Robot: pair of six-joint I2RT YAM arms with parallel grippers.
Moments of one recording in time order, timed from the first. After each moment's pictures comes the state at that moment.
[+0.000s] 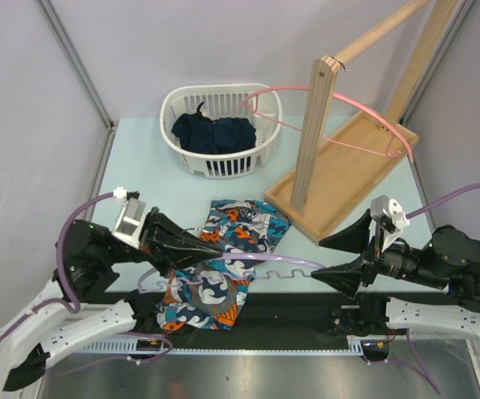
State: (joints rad) left arm -0.93 0.56 0.94 -0.01 0.64 -0.37; right arm 1.31 0.51 1.14 -0.69 0.05 0.29
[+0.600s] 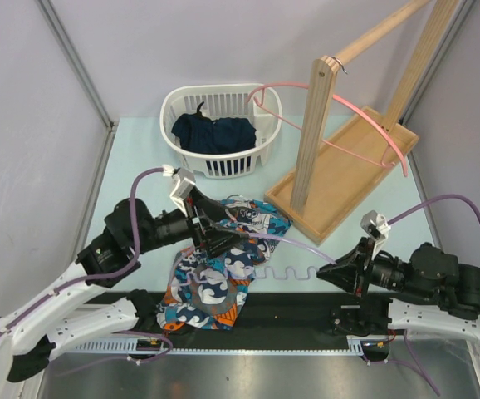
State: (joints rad) left arm -0.92 0.72 0.94 -0.12 0.41 -0.46; right arm 1.32 0.37 0.93 -0.75 0.13 0.49
